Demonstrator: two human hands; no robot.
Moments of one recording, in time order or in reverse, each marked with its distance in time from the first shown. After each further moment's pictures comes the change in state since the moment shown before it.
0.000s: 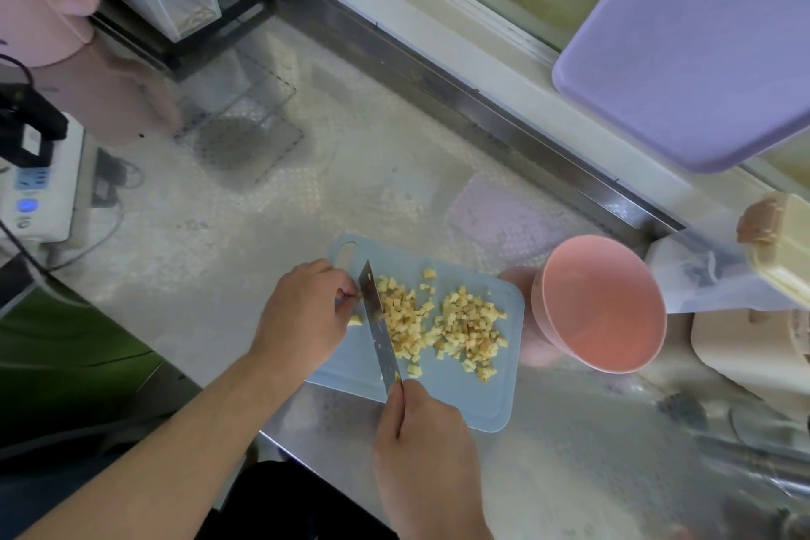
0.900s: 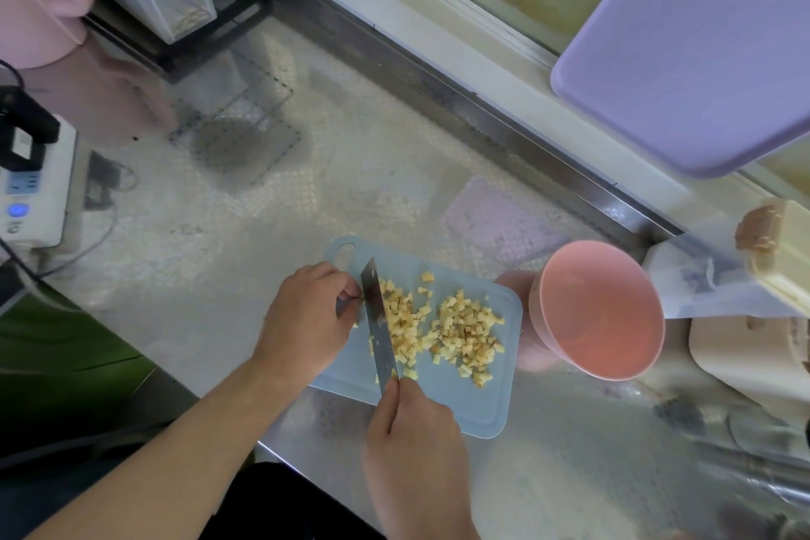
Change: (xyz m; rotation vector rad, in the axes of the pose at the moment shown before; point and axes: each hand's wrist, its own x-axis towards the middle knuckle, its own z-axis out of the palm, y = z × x) left_hand 0.002 0.003 0.006 -0.043 0.007 0.035; right_hand 0.004 -0.013 -0.003 0.026 0.007 0.038
